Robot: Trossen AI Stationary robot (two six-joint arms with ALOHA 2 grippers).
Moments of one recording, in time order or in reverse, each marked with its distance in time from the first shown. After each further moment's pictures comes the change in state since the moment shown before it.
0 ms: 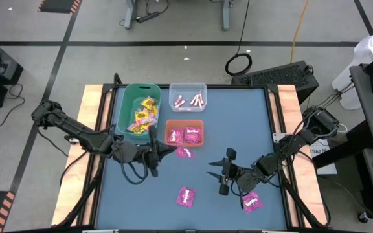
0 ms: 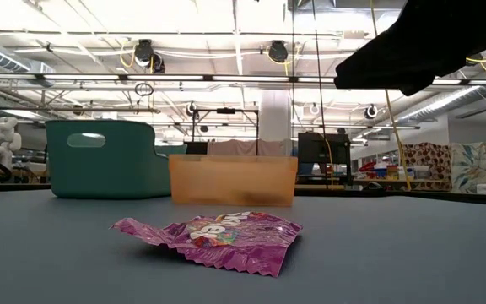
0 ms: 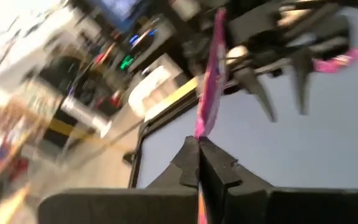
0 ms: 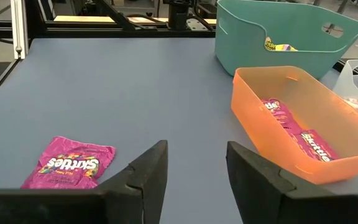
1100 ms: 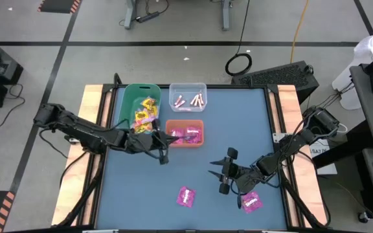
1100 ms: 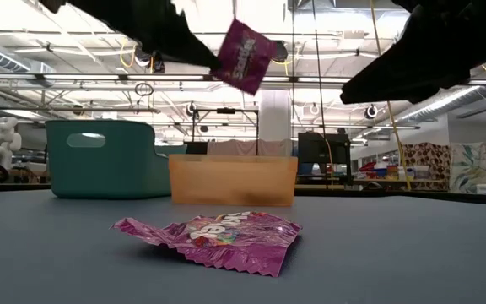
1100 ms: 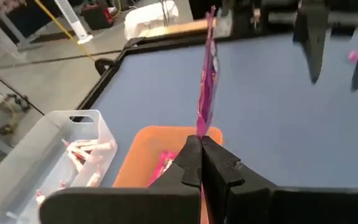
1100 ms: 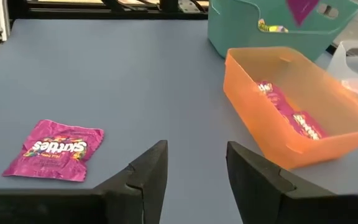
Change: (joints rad) left arm 0.207 0.064 -0.175 0.077 0.093 -0.543; right arm -0.001 0.000 0.000 -0.094 0.005 0.068
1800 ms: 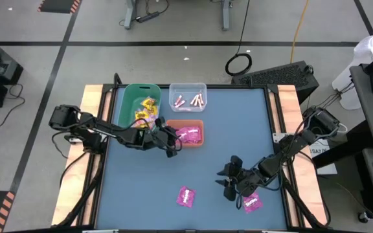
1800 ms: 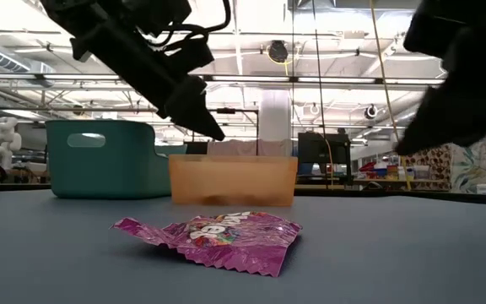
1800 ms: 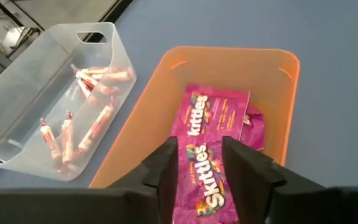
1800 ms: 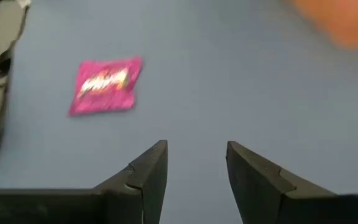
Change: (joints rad) left arm 0.130 0.224 -0.012 0.010 -0.008 -0.111; right arm 0.046 -0.004 0.000 -0.214 -0.258 0.450
